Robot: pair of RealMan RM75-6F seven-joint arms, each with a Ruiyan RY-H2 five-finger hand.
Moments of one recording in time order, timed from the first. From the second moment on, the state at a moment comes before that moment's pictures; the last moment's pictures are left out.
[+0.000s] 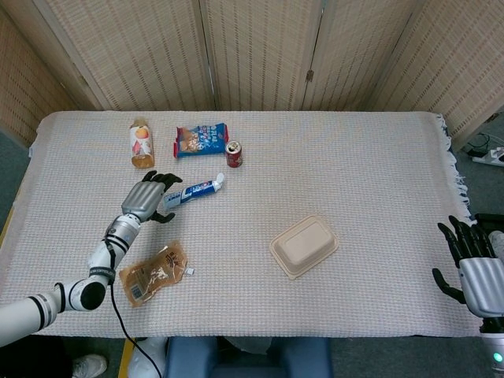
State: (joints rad) left arm -0.85 -1.39 -0.29 -1.39 0.87 0.71 0.27; right arm 0.06 -1.06 0.04 -1.61 -1.55 1.51 0.00
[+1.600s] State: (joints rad) left arm -1.06 -1.63 -0.21 -1.05 0.72 0.53 0.25; right arm 0.05 -1.06 0.05 -1.63 -1.51 1.49 -0.02
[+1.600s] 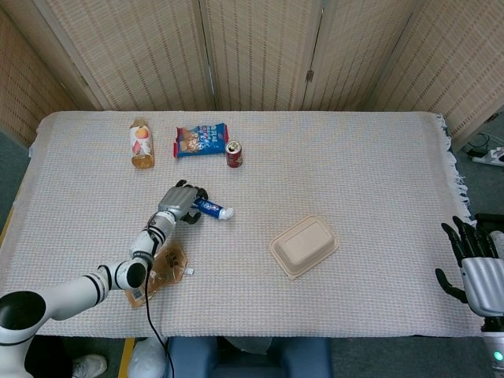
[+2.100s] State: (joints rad) left arm -1.01 -1.69 -0.17 -1.01 0.96 0.69 0.25; right arm 0.05 -1.06 0.05 -1.62 -1.51 1.49 -0.02
